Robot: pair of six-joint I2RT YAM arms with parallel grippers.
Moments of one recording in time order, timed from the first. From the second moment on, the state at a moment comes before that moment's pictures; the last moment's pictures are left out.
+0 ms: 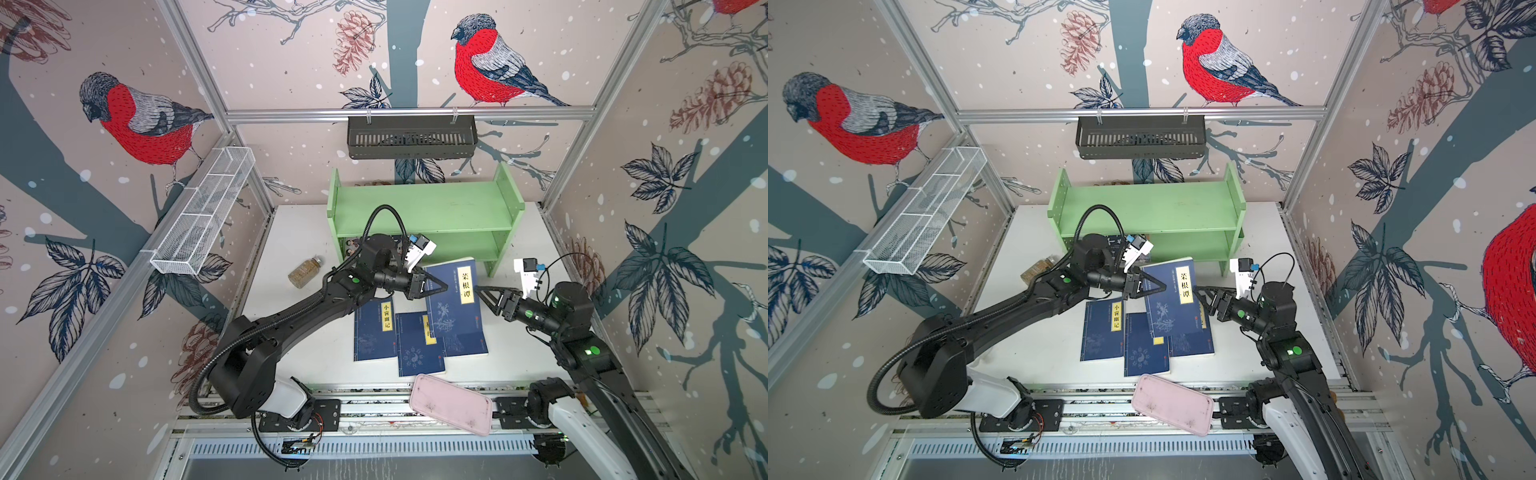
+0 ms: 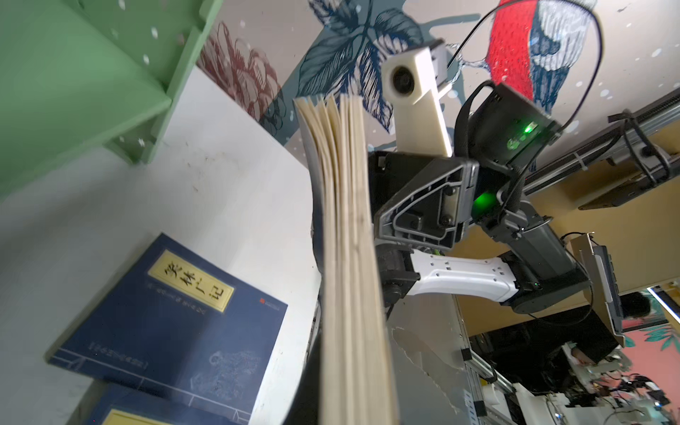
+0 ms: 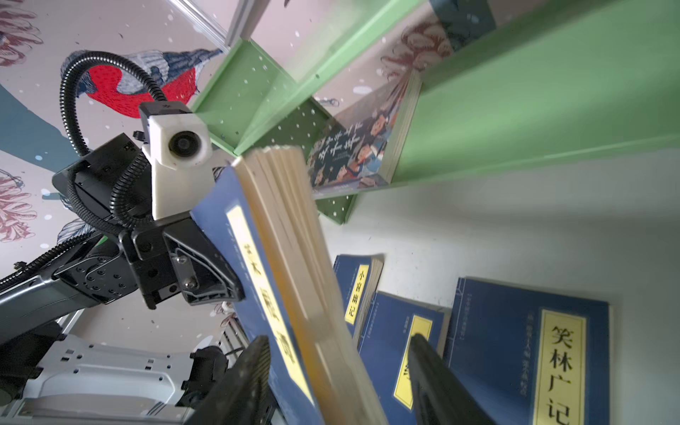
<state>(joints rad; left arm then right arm) -0.68 1.44 1.09 0.01 0.93 -0.41 0.23 0.54 0.57 -0.26 -0.64 0.63</state>
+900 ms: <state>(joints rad) -0.29 1.25 1.22 0.34 0.88 -0.93 0.75 0.97 0.89 0.21 -0.44 0.76</state>
